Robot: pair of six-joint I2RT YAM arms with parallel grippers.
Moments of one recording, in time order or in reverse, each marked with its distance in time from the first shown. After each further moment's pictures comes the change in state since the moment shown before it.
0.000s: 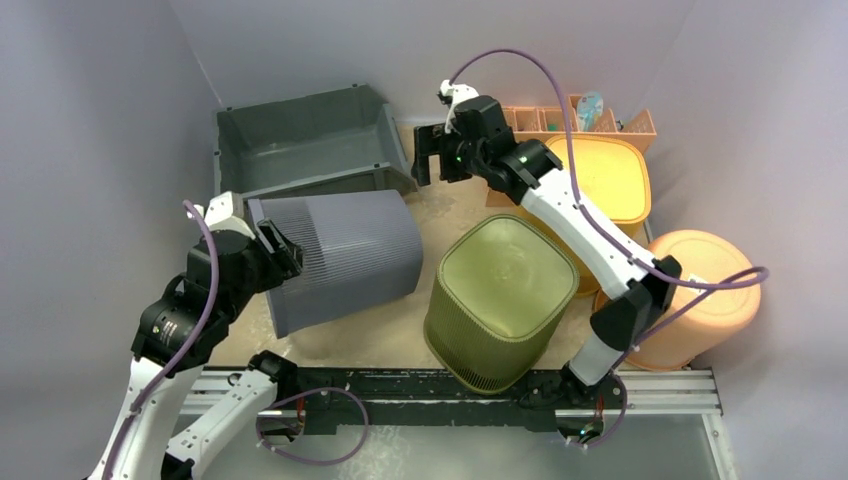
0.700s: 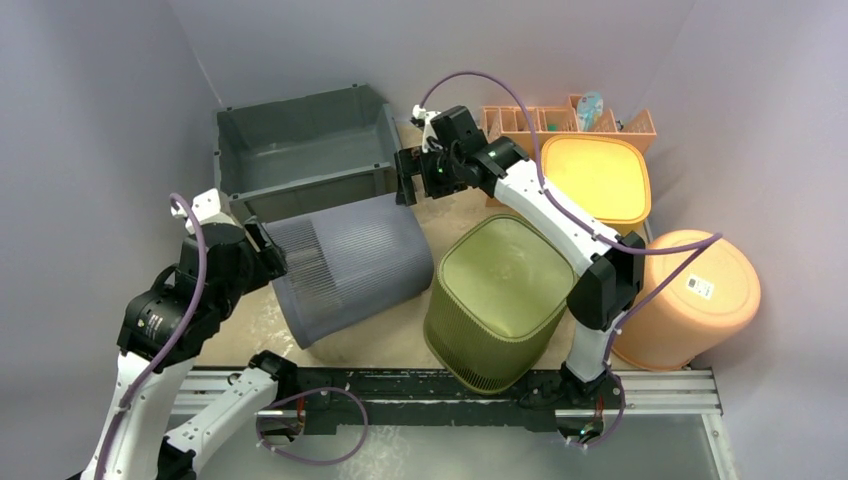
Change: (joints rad) left arm 0.000 0.085 0.152 -0.207 -0.150 -0.011; right arm 0.000 0.177 0.058 -0.088 -0.226 -0.019
